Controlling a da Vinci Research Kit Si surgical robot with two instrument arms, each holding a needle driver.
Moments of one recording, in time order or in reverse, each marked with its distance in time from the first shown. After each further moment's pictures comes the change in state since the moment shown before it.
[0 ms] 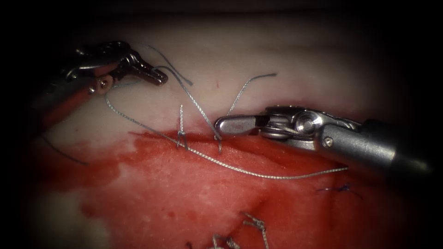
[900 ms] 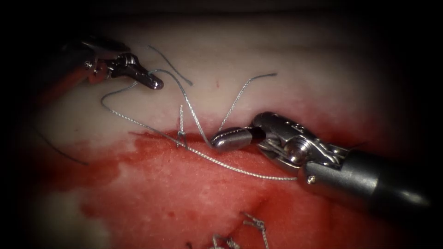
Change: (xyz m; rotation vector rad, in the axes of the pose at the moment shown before) right arm 0.001 0.000 0.001 -0.149 0.056 -0.427; left arm 0.001 0.003 0.001 0.013 -0.147 -0.465
